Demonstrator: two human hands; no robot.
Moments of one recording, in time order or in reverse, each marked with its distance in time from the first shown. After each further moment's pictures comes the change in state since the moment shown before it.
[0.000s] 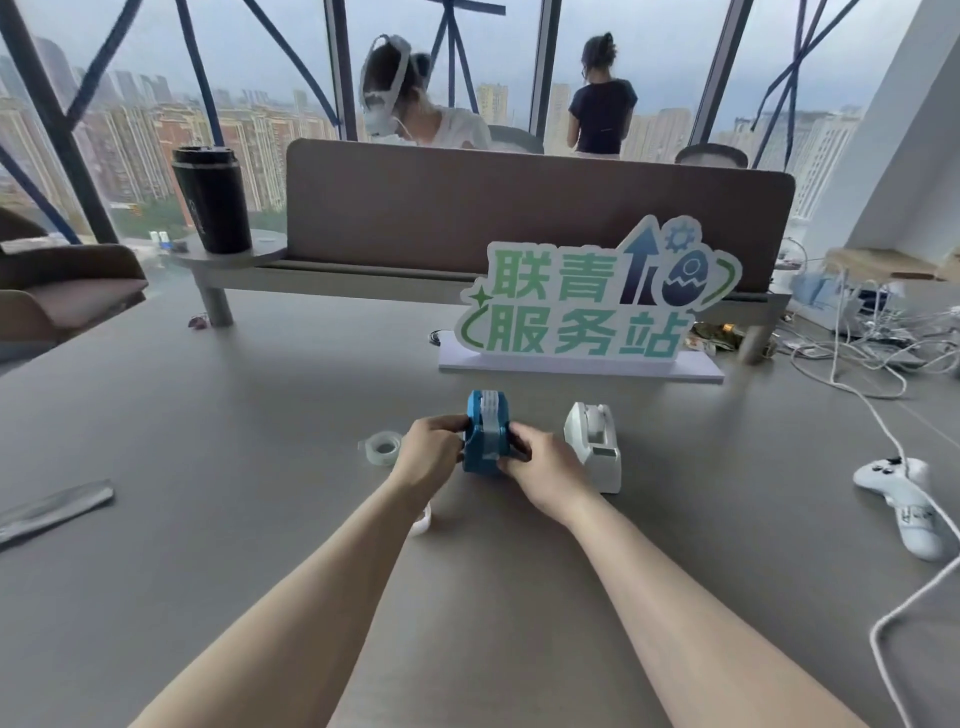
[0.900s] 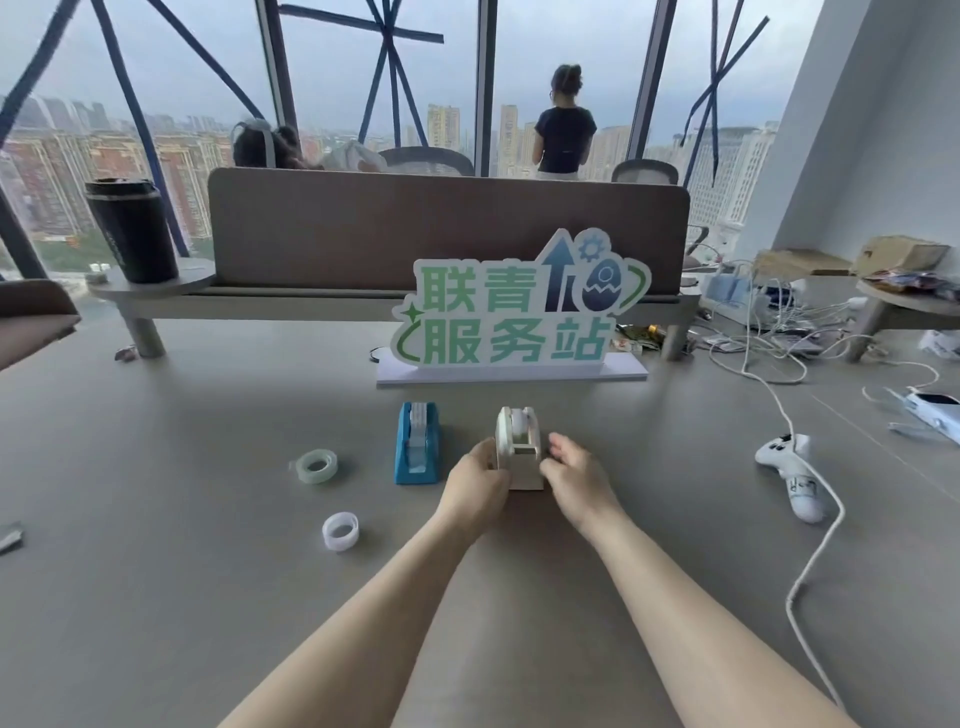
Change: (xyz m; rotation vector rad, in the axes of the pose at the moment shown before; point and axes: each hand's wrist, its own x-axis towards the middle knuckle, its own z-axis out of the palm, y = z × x) left_hand -0.049 0.008 0.109 0.285 -0.145 0.068; right_hand -0.047 0.056 -0.073 0.240 0.208 0.267
